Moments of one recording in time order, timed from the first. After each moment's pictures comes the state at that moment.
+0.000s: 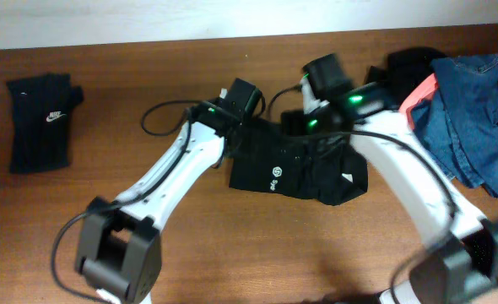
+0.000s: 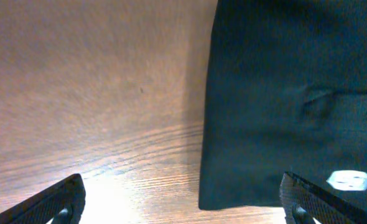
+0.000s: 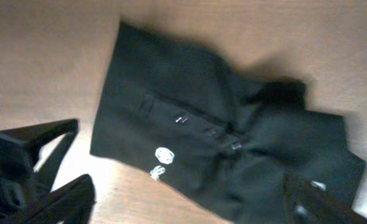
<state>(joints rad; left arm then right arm) -0.55 1.88 1.56 -0.94 -0.19 -0.33 0.31 1.67 1.57 -1.05 -0.10 0.30</state>
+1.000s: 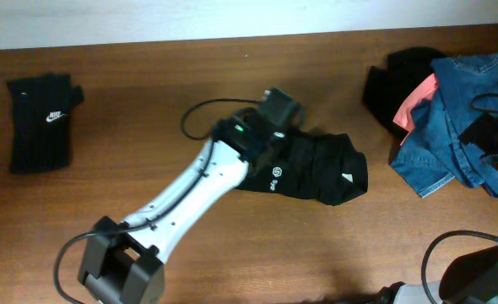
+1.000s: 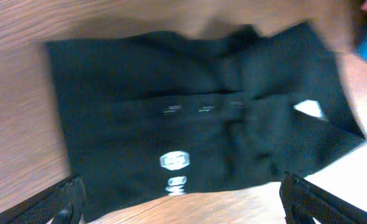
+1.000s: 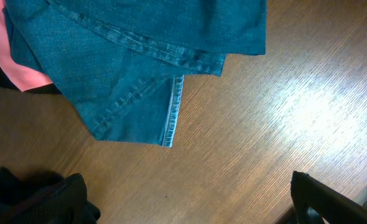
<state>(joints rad) -0.75 1.84 1.58 -0.80 -0.03 -0.33 -0.59 1.61 1.60 -1.29 0.09 0.31</state>
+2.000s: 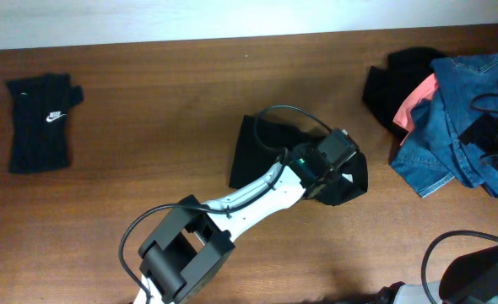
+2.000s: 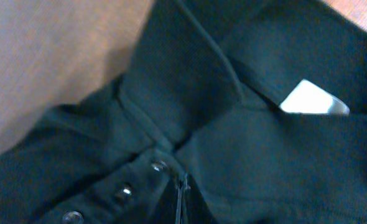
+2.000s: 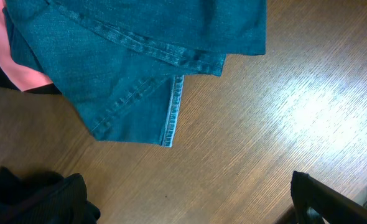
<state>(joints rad) -0.94 2.09 1.58 -0.49 -0.22 0.09 -0.59 1.61 1.60 -1.29 0.09 0.31</state>
